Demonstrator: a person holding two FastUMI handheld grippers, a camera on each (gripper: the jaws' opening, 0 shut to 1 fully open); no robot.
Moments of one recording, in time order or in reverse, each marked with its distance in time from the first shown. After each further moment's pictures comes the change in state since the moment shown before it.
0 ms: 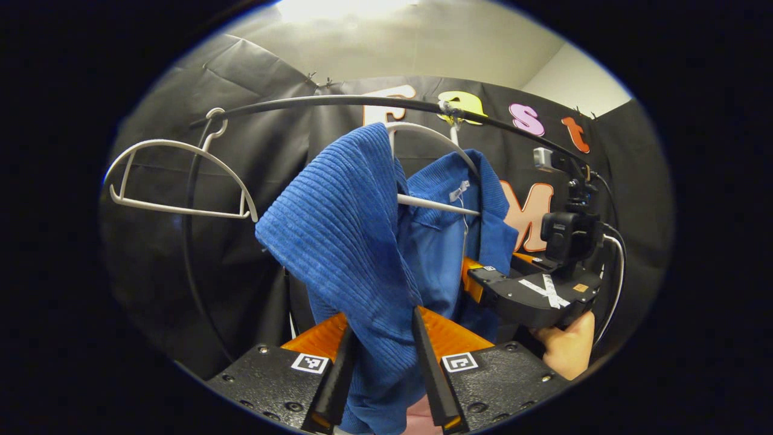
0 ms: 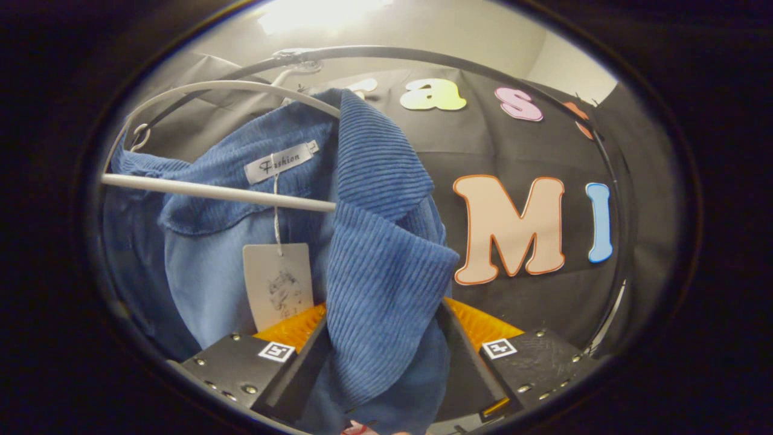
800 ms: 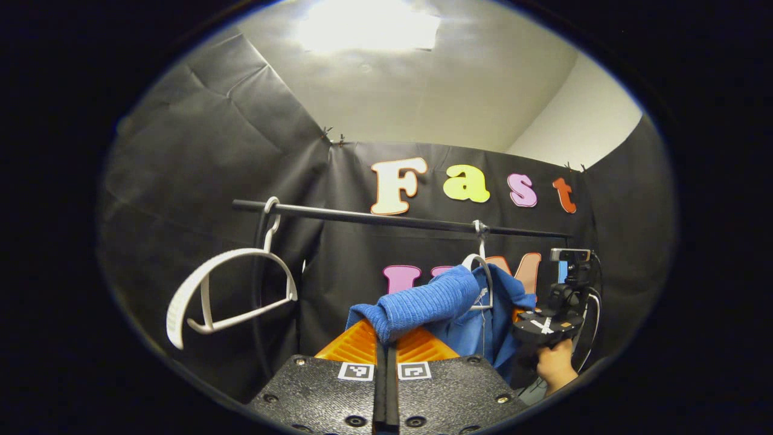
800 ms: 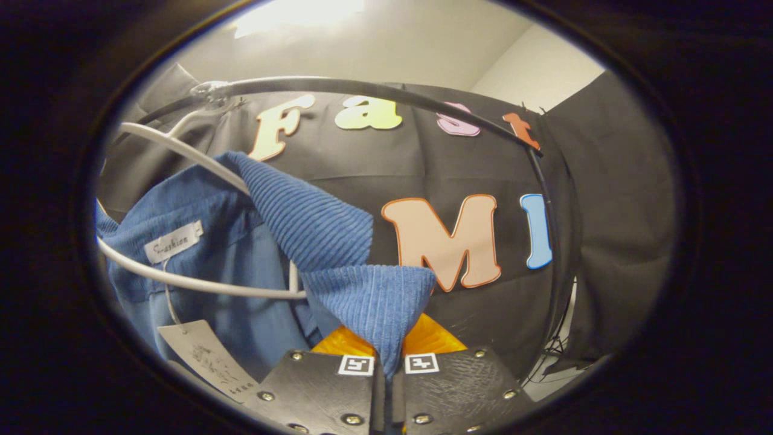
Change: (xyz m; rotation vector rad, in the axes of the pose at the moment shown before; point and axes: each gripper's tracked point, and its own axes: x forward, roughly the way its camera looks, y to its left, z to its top) left arm -0.071 0.095 0.144 0.001 -0.271 -0.094; right arm -0.016 -0.083 0.064 -0.002 -0.097 -0.372
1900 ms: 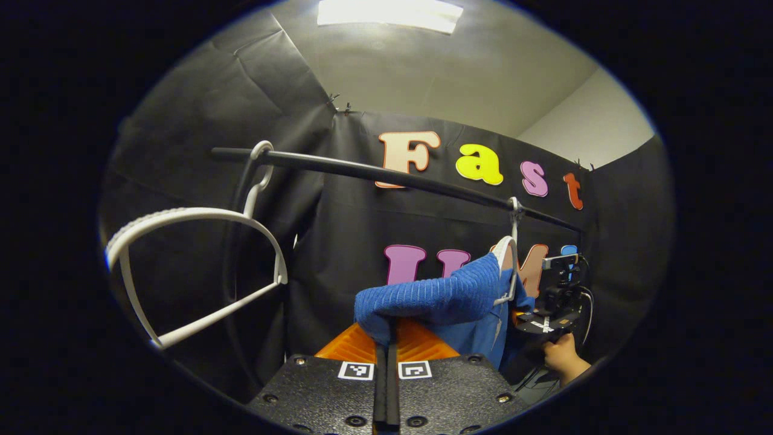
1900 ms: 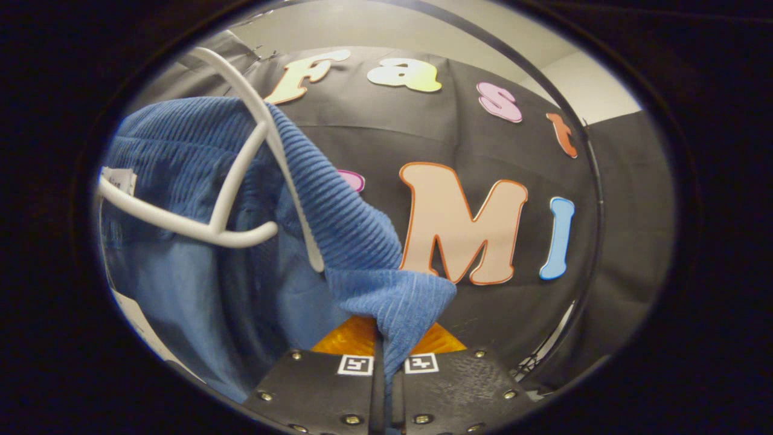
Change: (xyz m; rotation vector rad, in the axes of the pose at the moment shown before) left arm 0.069 0.038 -0.058 -0.121 0.118 -0.013; right arm 0.069 0.012 -0.079 -0.203 0.147 0.084
